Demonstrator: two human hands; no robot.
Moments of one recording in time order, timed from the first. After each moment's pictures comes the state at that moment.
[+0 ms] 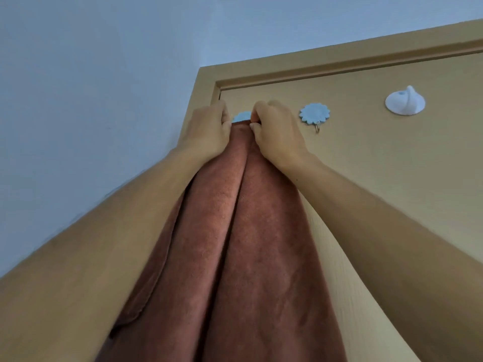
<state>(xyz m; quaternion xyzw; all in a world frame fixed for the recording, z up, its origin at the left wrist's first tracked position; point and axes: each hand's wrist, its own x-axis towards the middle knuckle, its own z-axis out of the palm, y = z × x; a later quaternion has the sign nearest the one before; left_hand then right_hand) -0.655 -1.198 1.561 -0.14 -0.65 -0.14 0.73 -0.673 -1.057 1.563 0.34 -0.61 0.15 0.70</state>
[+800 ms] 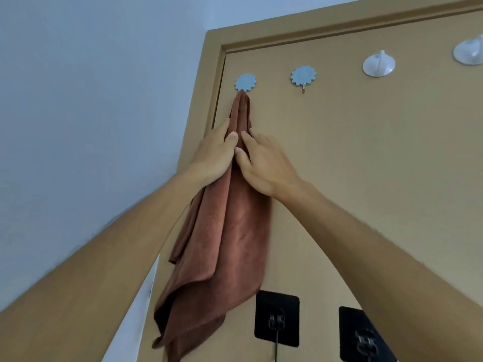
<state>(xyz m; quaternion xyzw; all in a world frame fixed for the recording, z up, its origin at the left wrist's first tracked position) -0.618 -1.164 1.422 -0.16 -0.75 -0.32 0.56 -0.638 -1.036 1.419 0.36 -0.75 0.10 0.54</state>
